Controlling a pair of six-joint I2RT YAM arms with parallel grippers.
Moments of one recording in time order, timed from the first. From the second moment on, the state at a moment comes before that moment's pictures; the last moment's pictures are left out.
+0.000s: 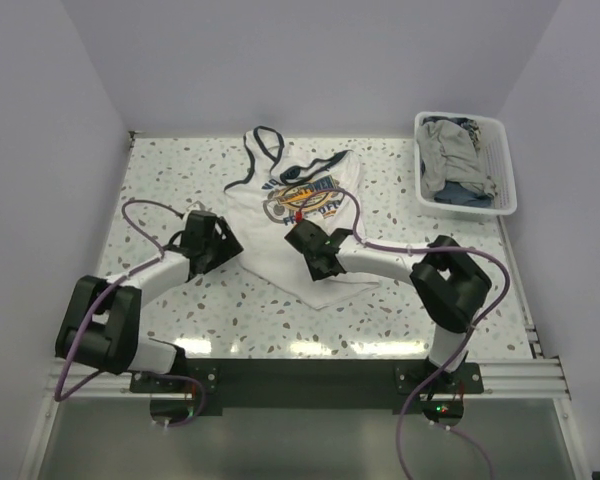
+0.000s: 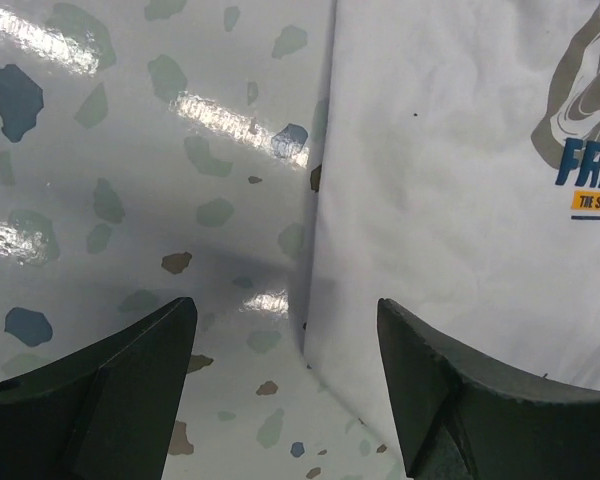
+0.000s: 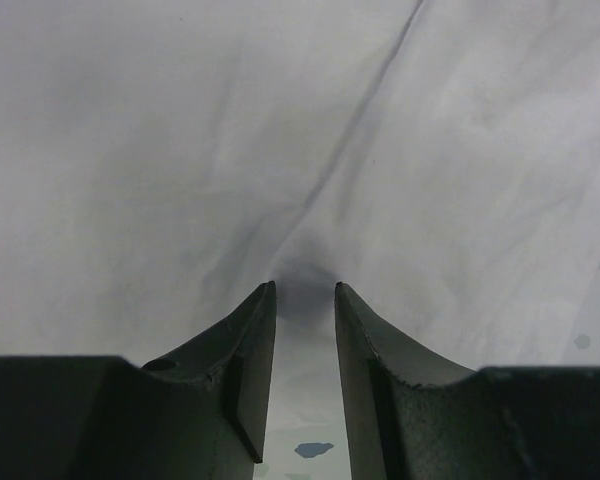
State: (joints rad) left arm -0.26 1.39 0.62 -0.09 -0.09 -0.78; right arm 0.89 1.82 1.18 -0.55 0.40 0.48
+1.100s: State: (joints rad) left arm -0.26 1.66 0.96 -0.05 -0.14 -0.75; right arm 0.82 1.53 1.11 -0.56 0.46 0.50
